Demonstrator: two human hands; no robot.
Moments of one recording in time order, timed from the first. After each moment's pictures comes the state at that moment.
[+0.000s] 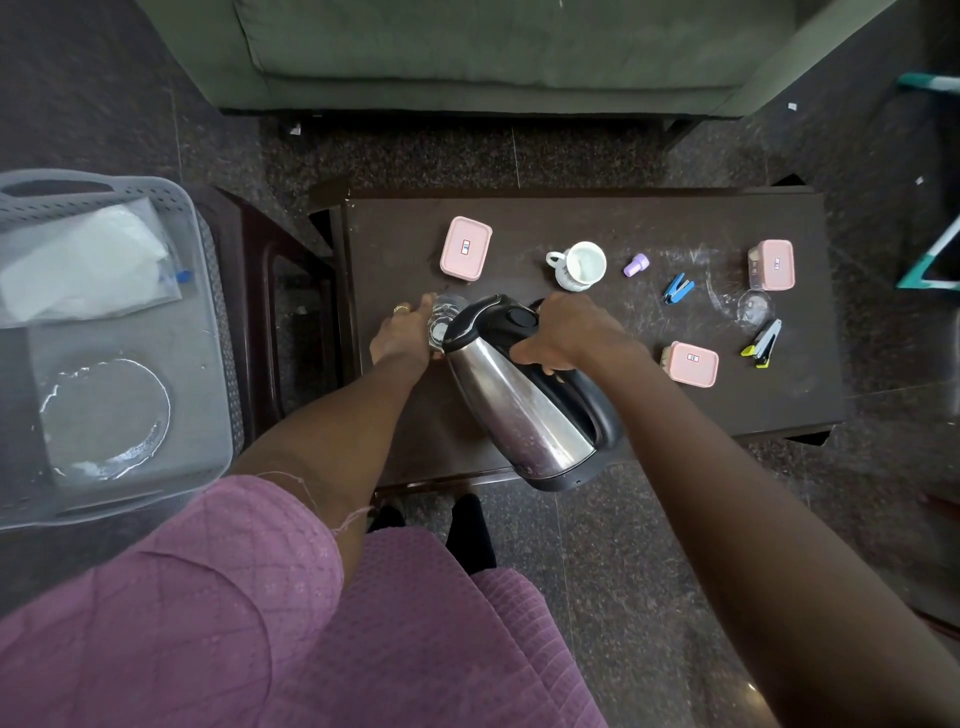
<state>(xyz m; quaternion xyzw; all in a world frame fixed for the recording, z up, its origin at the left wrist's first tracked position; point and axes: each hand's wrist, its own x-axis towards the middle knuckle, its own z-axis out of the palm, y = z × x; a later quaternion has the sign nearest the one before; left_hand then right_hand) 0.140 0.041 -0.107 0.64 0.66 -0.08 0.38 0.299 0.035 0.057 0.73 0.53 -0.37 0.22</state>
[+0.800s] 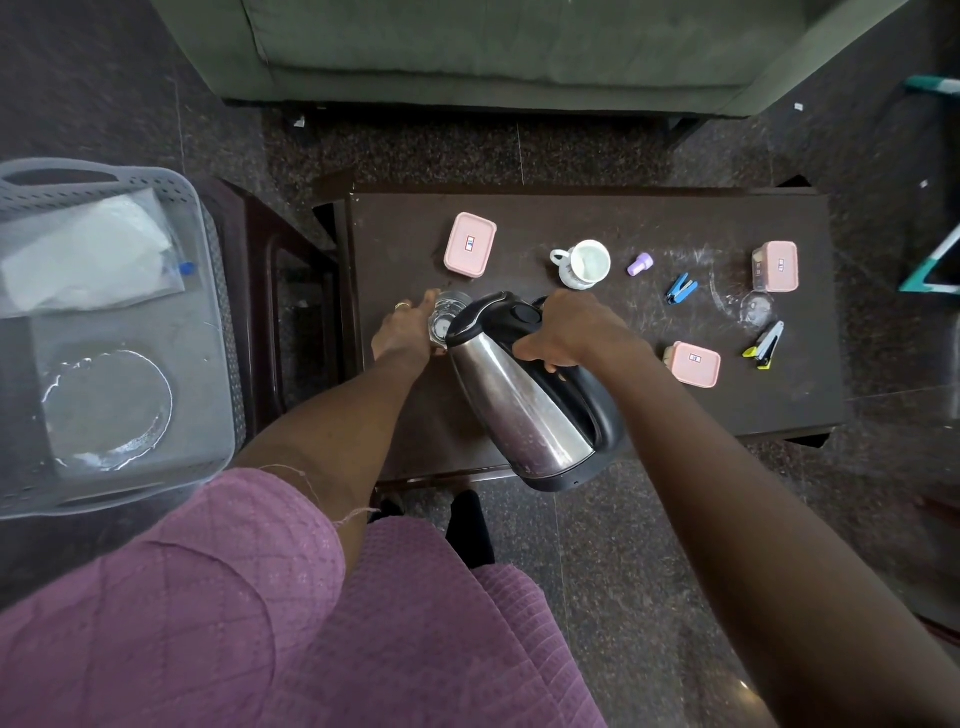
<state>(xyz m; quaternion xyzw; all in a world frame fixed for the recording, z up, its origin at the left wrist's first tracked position) 0.137 0.041 -0.105 0.63 0.66 -0.08 0.39 0.296 0.037 0.063 0.72 0.53 -0.38 0.22</state>
